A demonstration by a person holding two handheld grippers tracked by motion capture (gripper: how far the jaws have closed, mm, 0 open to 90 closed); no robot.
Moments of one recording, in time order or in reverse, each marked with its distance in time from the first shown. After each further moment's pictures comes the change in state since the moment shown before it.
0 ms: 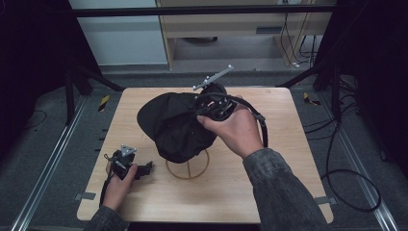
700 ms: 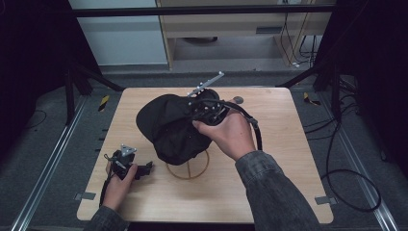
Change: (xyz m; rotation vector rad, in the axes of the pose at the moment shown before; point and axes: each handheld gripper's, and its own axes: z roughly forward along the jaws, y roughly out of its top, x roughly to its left) left arm 0.000 0.000 0.000 0.001 -0.001 -0.001; right arm 0.004 -0.004 0.022 0.043 -0.015 -0.015
